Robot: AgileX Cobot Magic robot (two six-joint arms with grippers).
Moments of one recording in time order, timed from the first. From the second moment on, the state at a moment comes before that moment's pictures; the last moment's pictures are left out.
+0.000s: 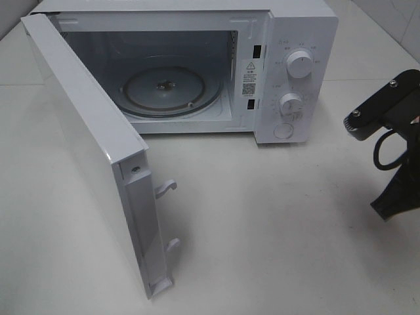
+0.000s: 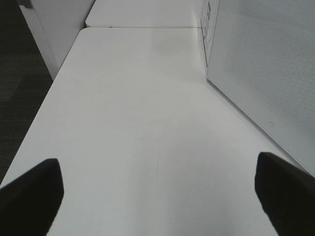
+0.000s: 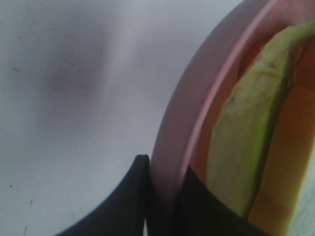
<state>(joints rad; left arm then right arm) 0.03 0.00 -0.50 0.01 1.04 0.00 0.68 1.40 -0.70 -0.79 1.06 0.72</state>
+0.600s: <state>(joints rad) 0.03 0.00 -0.50 0.01 1.04 0.00 0.61 1.58 -0.77 -0.79 1.05 0.79</state>
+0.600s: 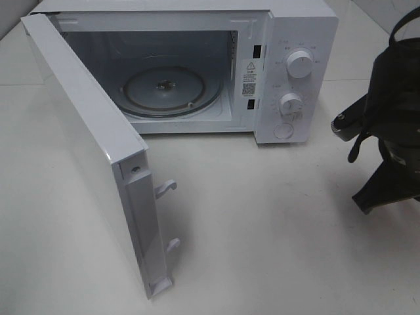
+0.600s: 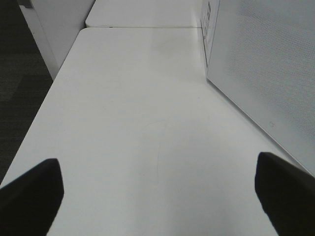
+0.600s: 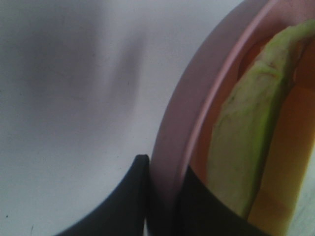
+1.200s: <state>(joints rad) 0.03 0.00 -0.50 0.01 1.04 0.00 0.46 1.72 -0.77 -0.90 0.90 0.92</state>
